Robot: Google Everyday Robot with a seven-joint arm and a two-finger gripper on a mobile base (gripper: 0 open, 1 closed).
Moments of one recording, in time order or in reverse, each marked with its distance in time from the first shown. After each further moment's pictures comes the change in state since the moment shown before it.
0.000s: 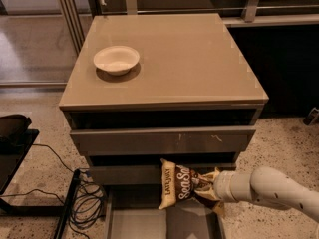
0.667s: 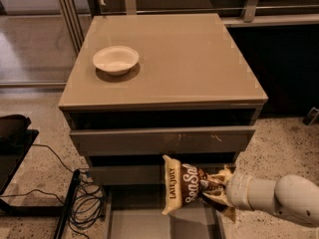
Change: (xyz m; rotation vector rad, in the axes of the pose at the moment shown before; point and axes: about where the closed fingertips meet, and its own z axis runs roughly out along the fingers) arm -0.038 0.019 -0.072 0.063 -0.078 -0.094
